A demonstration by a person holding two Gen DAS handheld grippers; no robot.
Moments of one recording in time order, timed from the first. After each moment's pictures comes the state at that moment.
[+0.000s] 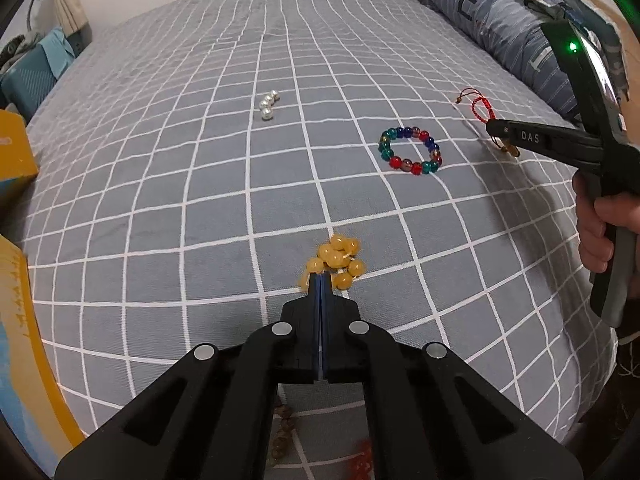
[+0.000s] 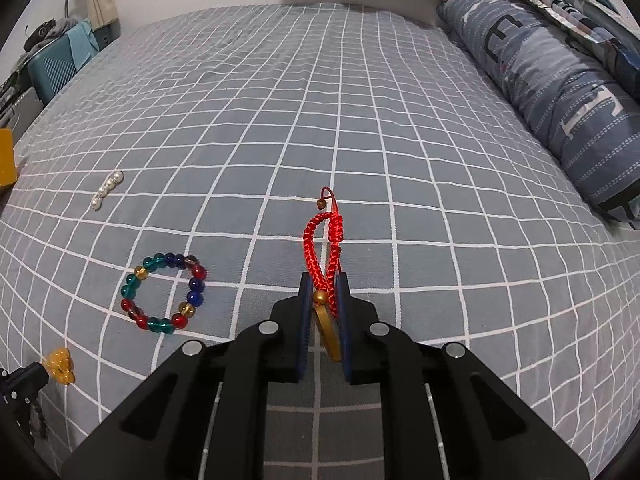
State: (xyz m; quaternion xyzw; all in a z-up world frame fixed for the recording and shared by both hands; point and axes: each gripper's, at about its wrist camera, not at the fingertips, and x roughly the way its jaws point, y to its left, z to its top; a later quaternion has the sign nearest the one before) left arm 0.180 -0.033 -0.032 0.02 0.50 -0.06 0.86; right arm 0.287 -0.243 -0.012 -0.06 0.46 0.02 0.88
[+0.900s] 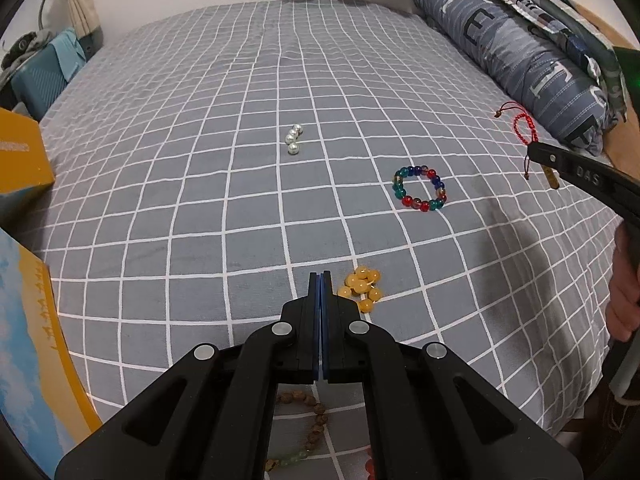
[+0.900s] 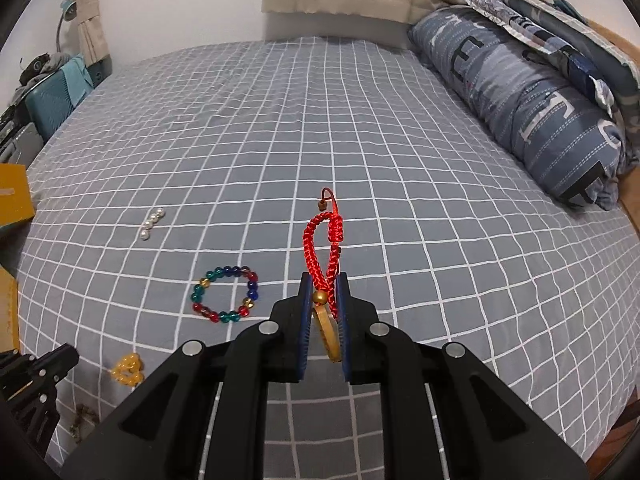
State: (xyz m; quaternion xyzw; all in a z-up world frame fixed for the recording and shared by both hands) left arm 0.181 -0.013 0.000 0.00 0.49 -0.05 0.87; right arm 0.229 -0.220 0.054 -0.03 0.43 -0.01 0.90
